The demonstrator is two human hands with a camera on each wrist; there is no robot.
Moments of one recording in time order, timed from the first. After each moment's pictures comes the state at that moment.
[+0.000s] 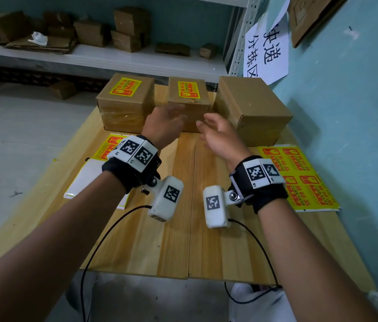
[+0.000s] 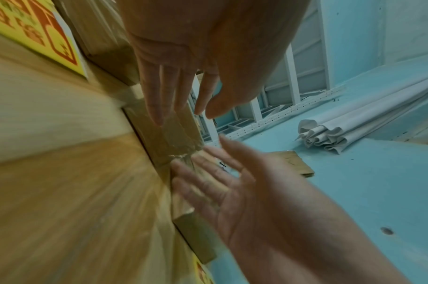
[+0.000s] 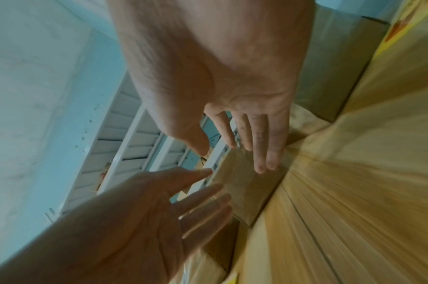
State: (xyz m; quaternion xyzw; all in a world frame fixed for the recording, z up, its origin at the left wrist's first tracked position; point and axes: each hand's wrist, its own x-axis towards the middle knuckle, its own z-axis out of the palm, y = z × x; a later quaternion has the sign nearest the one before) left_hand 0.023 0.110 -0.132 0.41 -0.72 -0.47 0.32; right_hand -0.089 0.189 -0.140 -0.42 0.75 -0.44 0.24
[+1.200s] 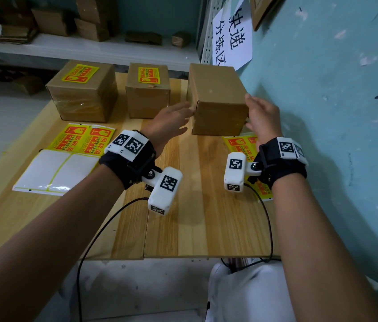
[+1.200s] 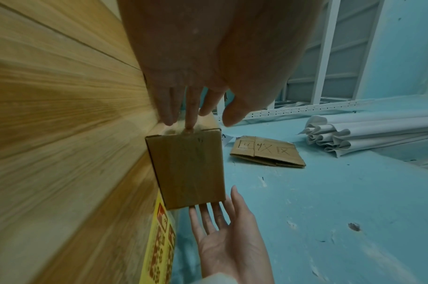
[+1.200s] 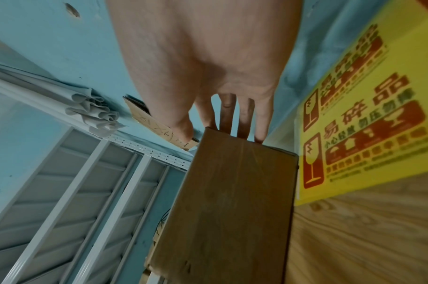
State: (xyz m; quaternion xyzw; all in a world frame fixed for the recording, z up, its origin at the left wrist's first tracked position) left_hand -0.039 0.169 -0.138 0.32 -0.64 -0.66 0.22; right_hand -0.205 0.267 -0.129 -0.22 0.76 -0.60 0.14
